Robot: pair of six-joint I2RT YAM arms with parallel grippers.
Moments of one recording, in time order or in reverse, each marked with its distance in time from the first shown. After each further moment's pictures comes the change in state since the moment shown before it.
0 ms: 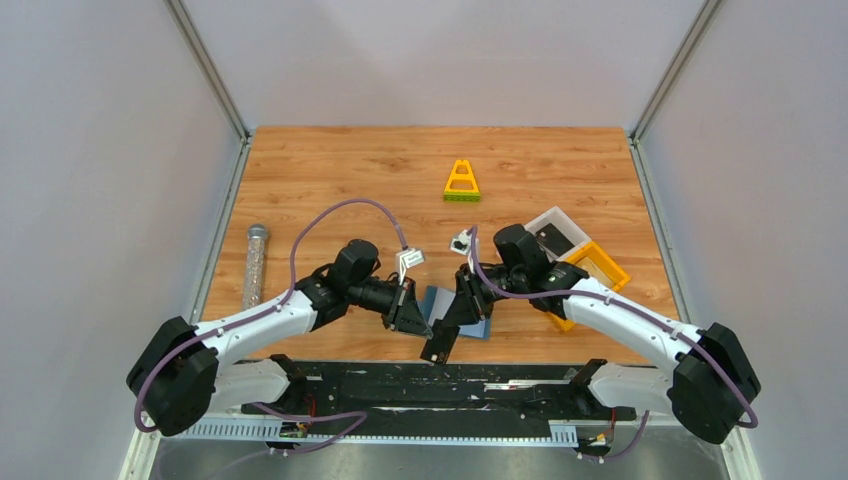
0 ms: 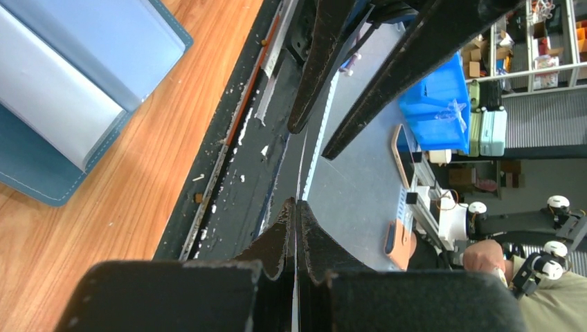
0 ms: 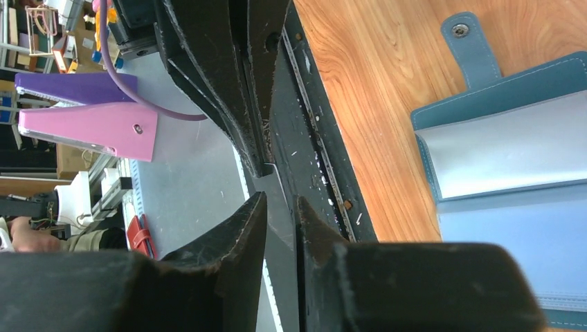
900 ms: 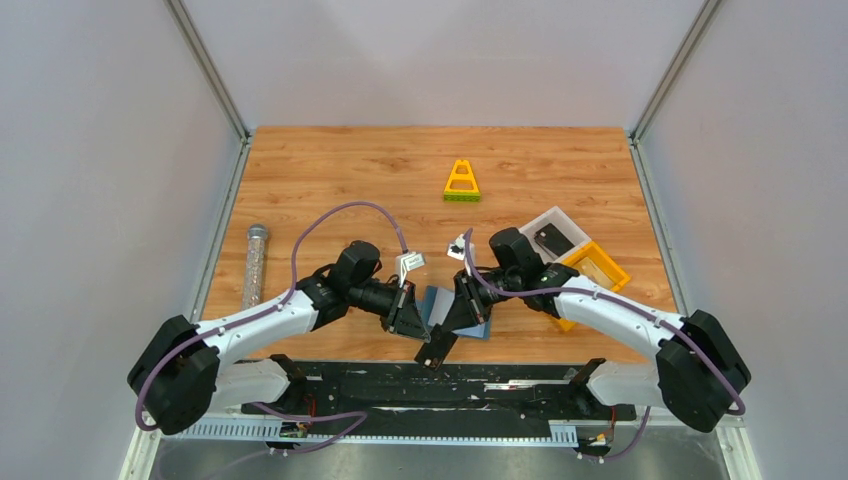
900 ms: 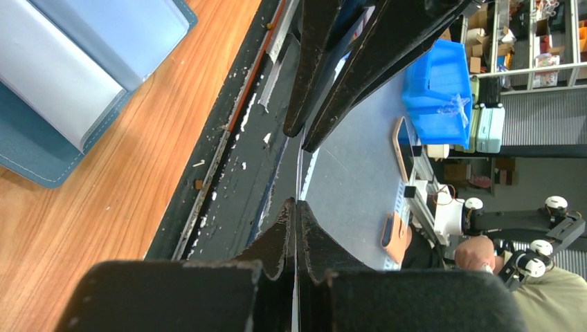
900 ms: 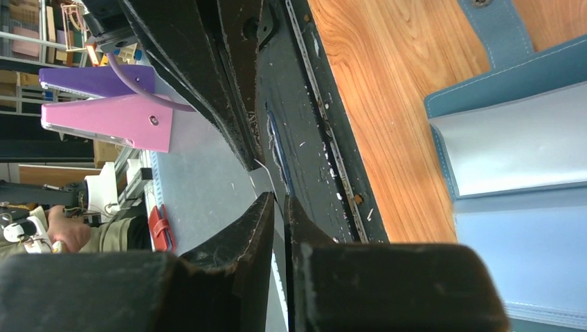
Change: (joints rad) left arm -0.001 0.008 0.002 -0.048 0.003 0.010; right arm -0.011 0.063 -0.041 0.068 -0.076 0.034
